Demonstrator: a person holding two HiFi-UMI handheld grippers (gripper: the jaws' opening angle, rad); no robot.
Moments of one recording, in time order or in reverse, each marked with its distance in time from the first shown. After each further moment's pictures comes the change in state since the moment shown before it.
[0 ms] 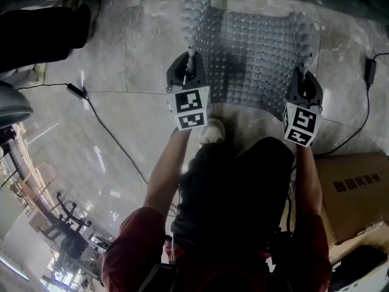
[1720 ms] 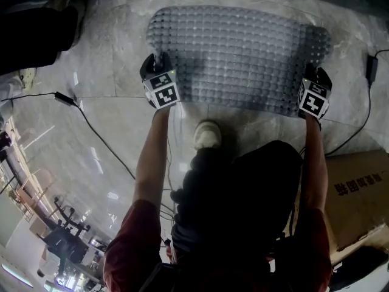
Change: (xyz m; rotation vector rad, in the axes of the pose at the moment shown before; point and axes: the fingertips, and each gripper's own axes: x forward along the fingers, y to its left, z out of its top) left arm 0.073 0.107 -0.130 -0.004 0.211 0.199; right arm 0.075 -0.088 -0.133 0.063 0.330 -0.176
